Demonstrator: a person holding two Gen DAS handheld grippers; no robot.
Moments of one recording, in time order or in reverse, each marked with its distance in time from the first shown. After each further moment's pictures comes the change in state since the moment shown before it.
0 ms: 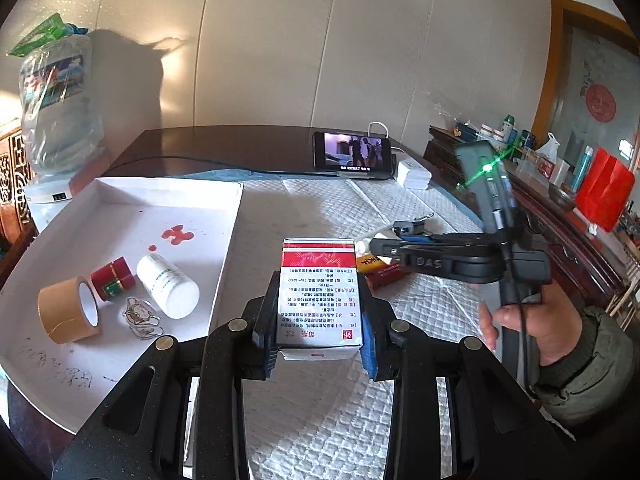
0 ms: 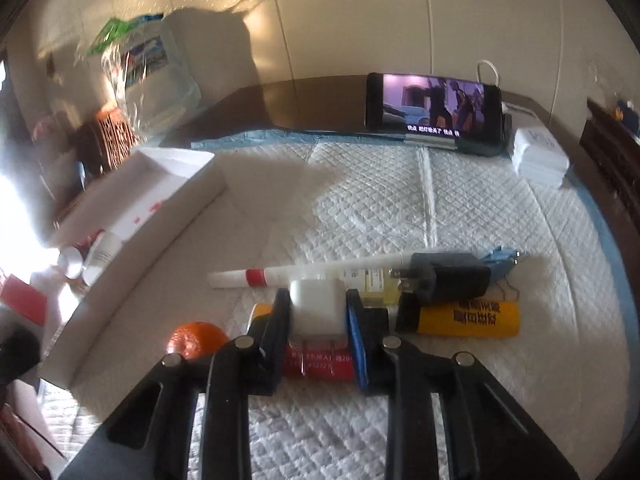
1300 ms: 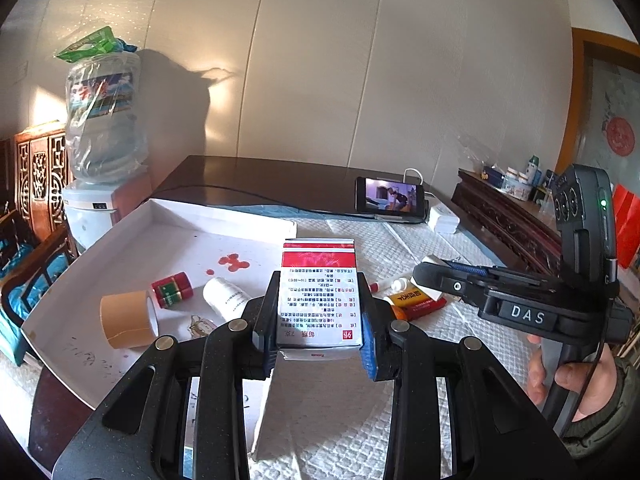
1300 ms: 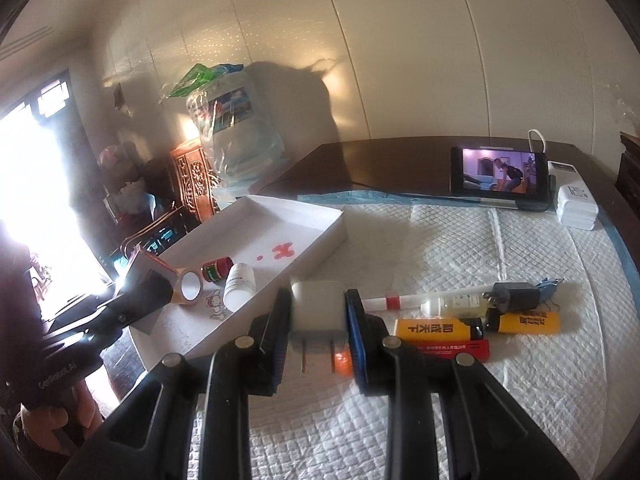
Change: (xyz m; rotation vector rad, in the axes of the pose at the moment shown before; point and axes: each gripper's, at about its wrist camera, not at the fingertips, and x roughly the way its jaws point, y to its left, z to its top) left arm -0.048 0.029 0.004 -0.073 -0.135 0.099; right arm -0.063 0.068 -0.007 -0.074 -0.182 0.212
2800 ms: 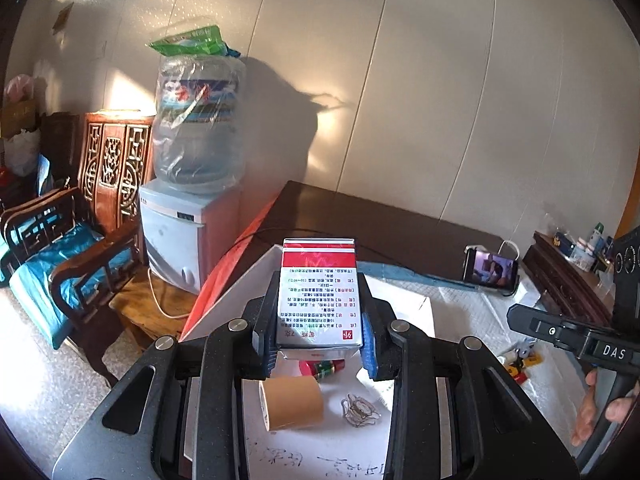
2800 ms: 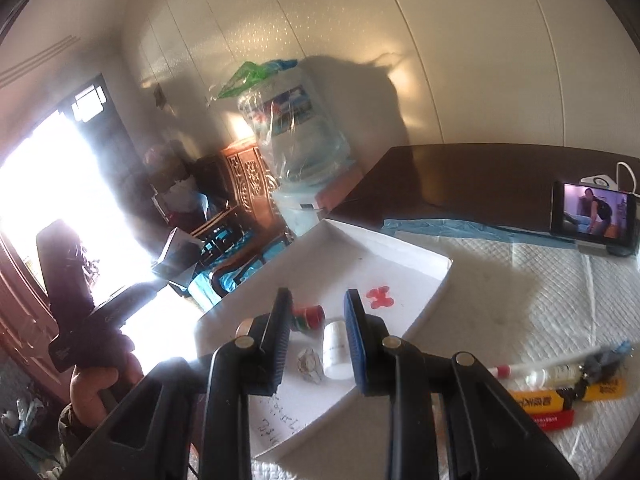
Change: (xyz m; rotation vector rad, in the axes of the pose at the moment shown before) left arm -0.010 0.132 0.061 -0.169 -0.063 0.224; right arm 0.053 0.057 0.070 0.008 0.046 0.183
